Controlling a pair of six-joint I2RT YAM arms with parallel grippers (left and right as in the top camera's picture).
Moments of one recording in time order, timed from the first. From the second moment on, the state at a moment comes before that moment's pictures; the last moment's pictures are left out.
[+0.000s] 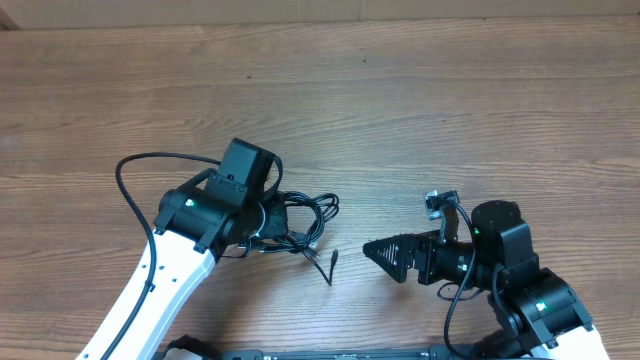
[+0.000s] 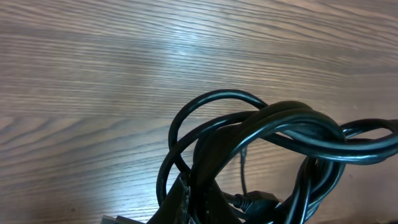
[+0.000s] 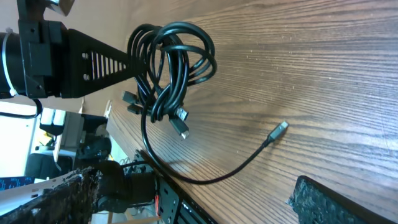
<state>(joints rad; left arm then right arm) -0.44 1.25 1.11 -1.07 0.10 -0.57 0.40 0.74 0.61 -0.57 -0.67 0.59</state>
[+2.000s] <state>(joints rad) -0.44 1.25 1.11 -1.05 0.57 -0.17 0.44 0.97 0.62 -0.19 -0.39 0.64</state>
